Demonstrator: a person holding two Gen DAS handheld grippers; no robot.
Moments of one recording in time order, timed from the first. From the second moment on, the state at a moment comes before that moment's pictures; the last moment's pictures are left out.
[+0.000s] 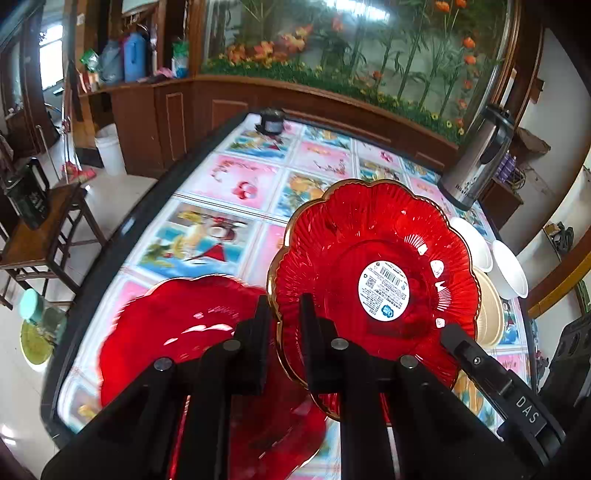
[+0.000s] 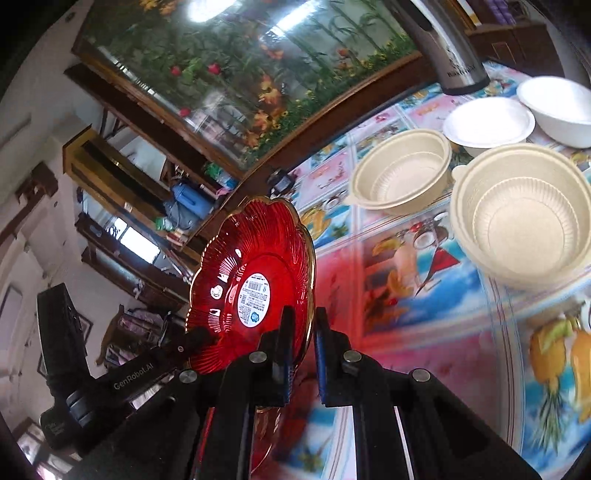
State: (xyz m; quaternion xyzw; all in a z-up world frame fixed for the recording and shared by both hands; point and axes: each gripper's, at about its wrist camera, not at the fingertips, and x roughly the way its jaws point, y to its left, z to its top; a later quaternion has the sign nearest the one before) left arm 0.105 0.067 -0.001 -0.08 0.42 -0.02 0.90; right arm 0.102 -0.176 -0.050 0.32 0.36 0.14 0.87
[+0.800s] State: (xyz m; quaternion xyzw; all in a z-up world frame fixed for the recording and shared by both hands) left arm 0.007 0.174 -0.013 -0.11 0.38 0.04 0.92; right arm 0.023 -0.036 -0.028 0.17 0.37 0.21 0.89
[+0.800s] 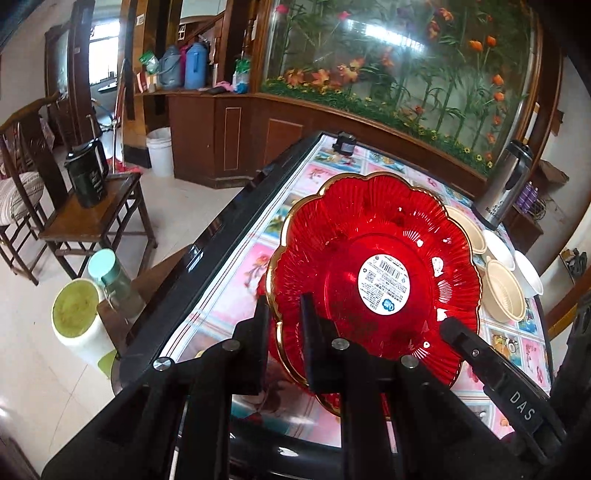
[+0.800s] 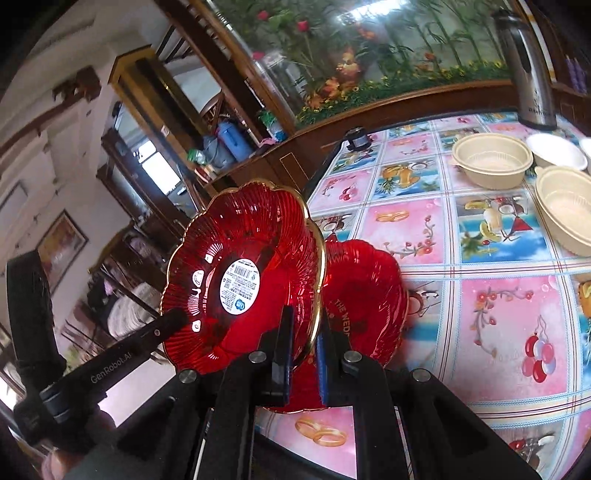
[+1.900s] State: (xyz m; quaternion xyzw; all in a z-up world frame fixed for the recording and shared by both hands) left arm 0.031 0.171 -0.064 -0.11 0.44 0.04 0.89; right arm 0.045 -0.021 -0.073 0.11 0.41 0.16 0.89
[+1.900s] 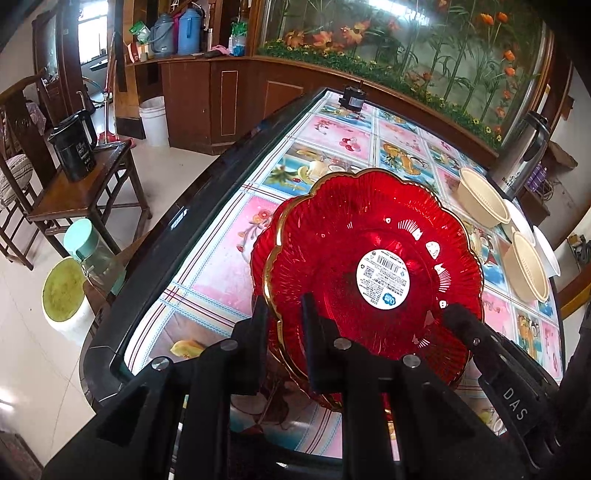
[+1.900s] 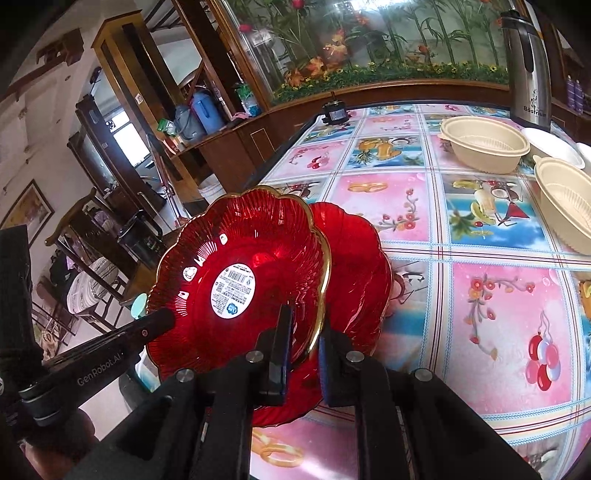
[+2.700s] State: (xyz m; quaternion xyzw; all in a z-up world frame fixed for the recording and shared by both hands) left arm 0.028 0.156 -0.055 -0.04 0.41 0.08 0.91; right arm 0.042 -0.019 -0.075 0.07 0.39 0.14 0.91
